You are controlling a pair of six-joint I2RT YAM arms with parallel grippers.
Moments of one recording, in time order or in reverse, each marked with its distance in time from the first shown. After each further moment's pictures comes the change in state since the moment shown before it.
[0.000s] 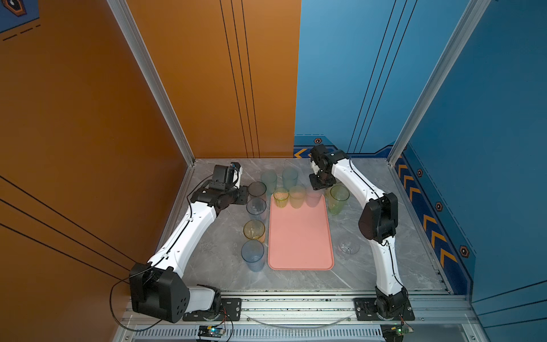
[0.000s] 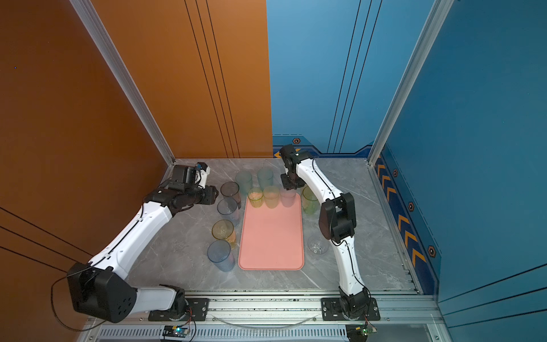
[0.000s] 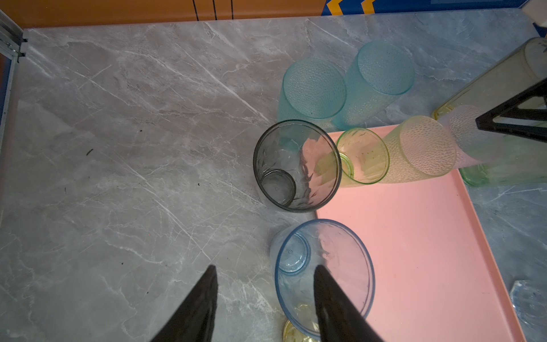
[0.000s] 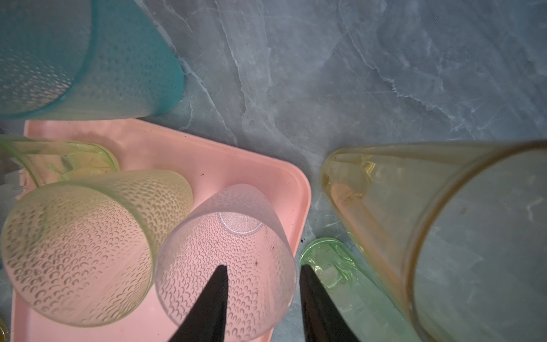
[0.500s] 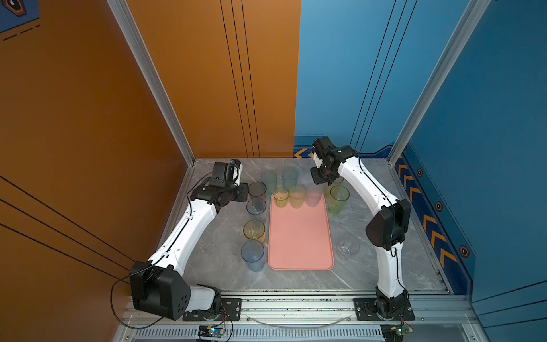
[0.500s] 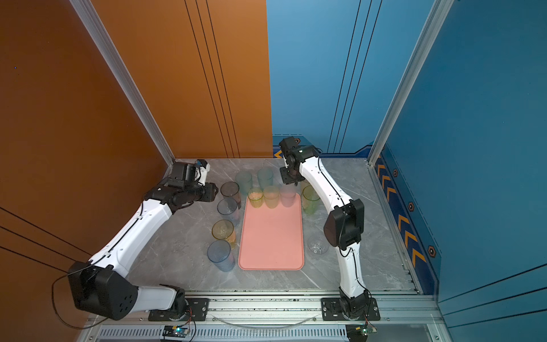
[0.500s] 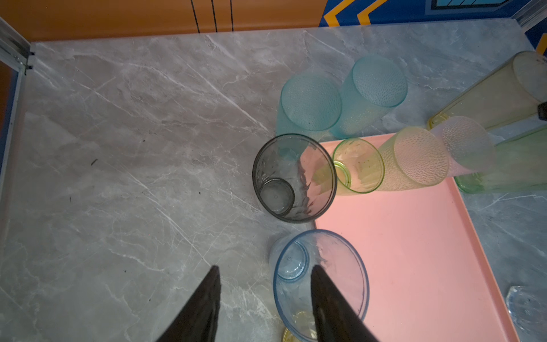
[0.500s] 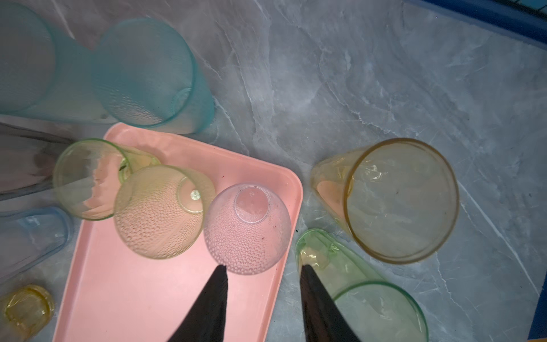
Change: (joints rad) left arm 0.000 0.026 0.068 -0.007 -0.001 0.008; right arm 0.043 -0.171 -0.018 0.006 0.035 0.000
